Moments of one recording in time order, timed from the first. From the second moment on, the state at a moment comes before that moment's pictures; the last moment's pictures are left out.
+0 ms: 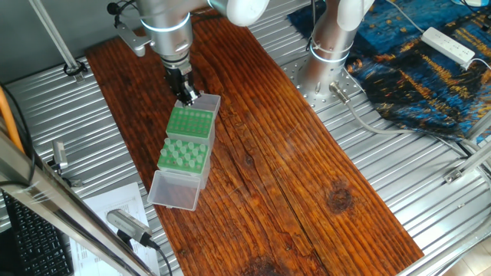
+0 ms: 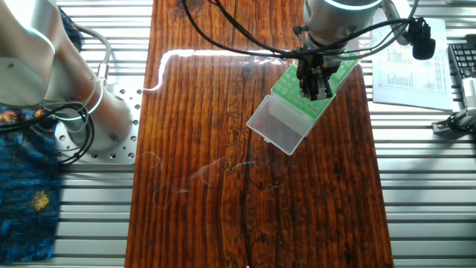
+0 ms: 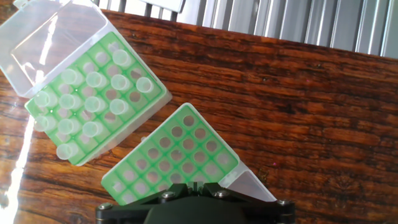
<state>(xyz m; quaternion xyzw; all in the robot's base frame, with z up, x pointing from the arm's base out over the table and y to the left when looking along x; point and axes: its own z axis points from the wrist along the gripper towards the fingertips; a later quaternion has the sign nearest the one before) 0.502 0.001 0.171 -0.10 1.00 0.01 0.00</state>
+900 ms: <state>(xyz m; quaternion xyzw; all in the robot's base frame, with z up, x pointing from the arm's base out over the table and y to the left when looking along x) 0.518 0.011 0.192 -0.10 0.99 0.00 0.01</state>
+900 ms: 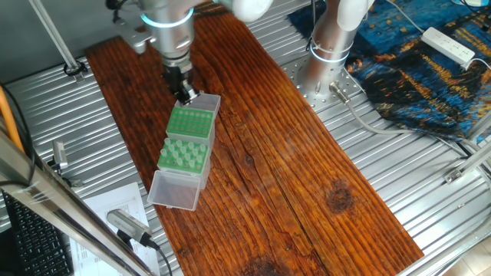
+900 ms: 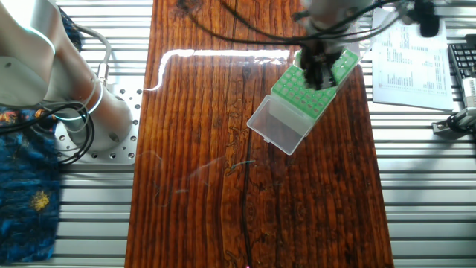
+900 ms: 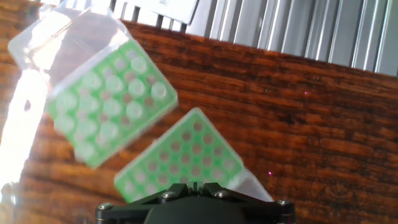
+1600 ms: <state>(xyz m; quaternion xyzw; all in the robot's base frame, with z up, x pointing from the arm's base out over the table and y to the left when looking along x) 0.559 0.021 0.200 -0.14 0.99 0.01 0.00</state>
